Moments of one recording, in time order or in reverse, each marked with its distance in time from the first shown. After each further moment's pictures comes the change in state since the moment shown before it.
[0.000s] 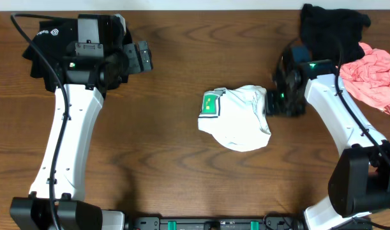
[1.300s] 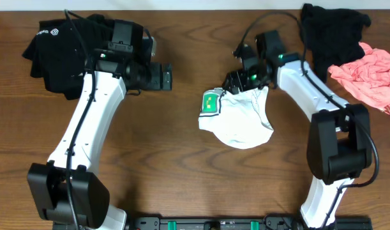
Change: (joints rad) left arm -0.109 0.128 0.000 -0.172 0.064 0.099; right arm 0.081 0.271 0.163 0.333 -0.248 -0.217
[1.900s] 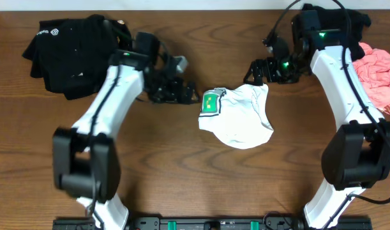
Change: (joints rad) left arm -0.058 0.198 -0.048 0.018 0.455 0.154; right arm -0.147 -0.076 0.192 -0.452 -0.040 -0.027
